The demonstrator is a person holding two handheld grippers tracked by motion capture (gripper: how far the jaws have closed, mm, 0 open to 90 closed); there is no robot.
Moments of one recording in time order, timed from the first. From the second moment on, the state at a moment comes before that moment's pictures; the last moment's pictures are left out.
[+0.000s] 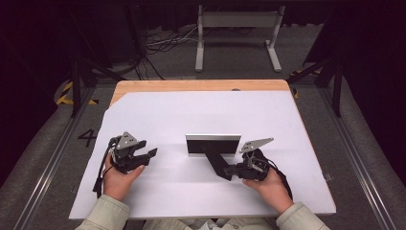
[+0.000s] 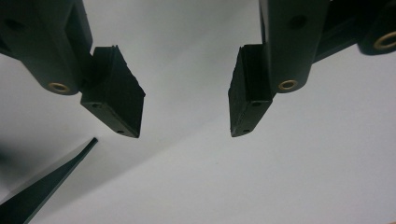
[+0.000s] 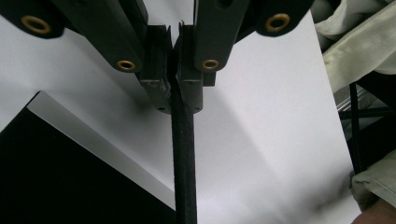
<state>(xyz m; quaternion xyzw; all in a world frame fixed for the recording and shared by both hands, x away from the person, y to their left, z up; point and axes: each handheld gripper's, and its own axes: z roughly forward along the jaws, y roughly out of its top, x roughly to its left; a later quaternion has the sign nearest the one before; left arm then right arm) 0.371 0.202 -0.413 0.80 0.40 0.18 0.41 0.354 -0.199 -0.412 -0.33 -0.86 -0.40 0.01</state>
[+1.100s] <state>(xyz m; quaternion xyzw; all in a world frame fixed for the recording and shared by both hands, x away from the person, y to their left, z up) 0.374 0.197 -0.406 0.80 0.39 0.16 0.42 0.343 -0.210 -0.407 -0.34 -0.85 -0.41 0.00</state>
